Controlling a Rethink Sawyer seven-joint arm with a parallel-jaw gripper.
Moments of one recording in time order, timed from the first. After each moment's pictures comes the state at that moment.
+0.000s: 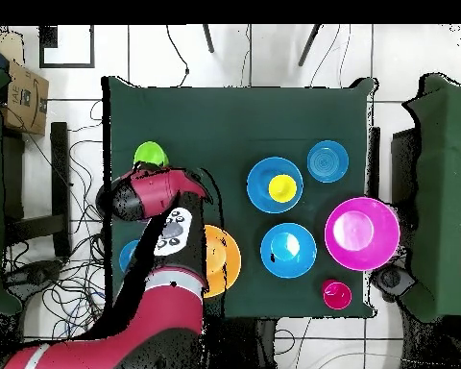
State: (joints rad) arm 0.15 -0.40 -0.11 1.42 -0.12 0.24 2.22
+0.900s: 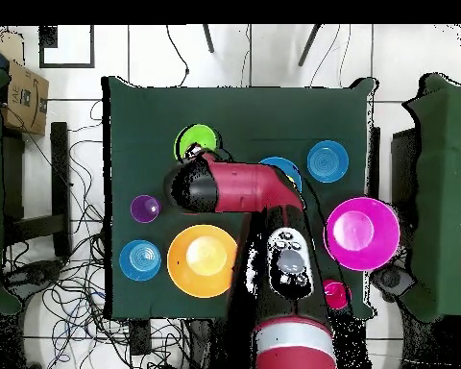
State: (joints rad) arm -0.19 -0.69 0.04 1.60 -0.14 0.37 2.22
